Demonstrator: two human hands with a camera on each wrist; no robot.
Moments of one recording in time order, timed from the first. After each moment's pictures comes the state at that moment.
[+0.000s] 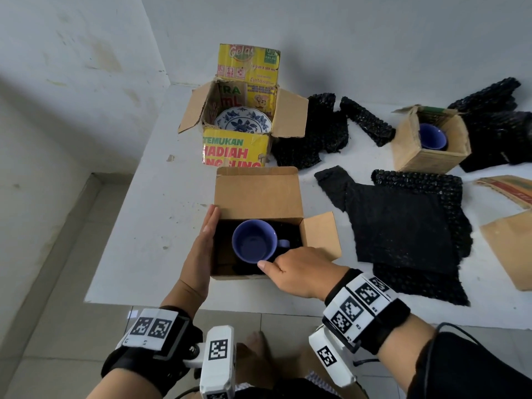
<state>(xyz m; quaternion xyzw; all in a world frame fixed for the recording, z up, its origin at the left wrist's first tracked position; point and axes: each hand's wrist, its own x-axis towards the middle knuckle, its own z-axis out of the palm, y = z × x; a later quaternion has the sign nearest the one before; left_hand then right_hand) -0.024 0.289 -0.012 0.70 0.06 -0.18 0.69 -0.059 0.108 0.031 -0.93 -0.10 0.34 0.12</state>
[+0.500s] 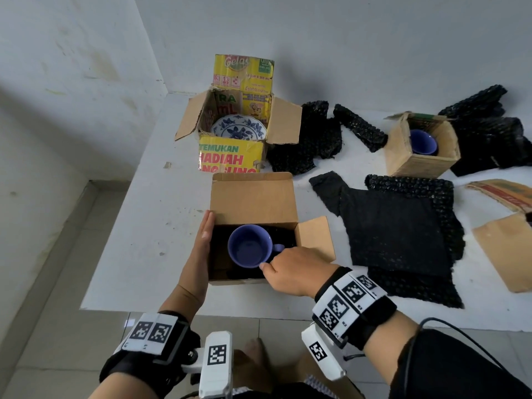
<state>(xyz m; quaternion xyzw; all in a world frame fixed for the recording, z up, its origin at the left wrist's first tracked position) -0.023 0.288 -0.021 0.70 0.07 -0.15 0.70 -0.056 0.107 0.030 -0.93 -0.09 0.33 0.10</state>
